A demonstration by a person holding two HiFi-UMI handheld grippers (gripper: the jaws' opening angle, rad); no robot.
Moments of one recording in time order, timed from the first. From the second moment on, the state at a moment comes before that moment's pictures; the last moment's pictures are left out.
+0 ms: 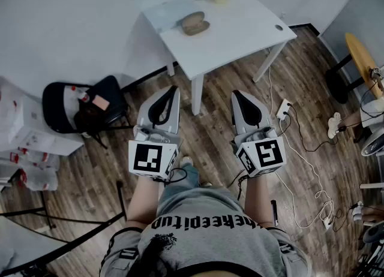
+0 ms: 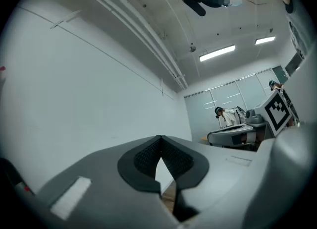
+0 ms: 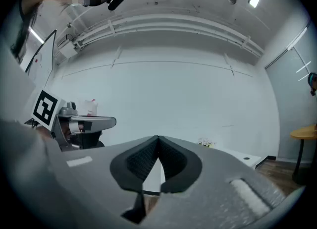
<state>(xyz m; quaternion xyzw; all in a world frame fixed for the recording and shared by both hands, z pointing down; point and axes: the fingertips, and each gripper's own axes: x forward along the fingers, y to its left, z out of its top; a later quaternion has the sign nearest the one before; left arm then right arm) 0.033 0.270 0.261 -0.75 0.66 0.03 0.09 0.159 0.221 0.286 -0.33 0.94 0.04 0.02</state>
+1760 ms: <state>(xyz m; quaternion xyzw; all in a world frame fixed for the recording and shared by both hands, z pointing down) -0.072 0.068 0.268 -0.76 0.64 0.04 0.08 0.050 0.027 0.290 -0.34 0.94 0.02 0.02</state>
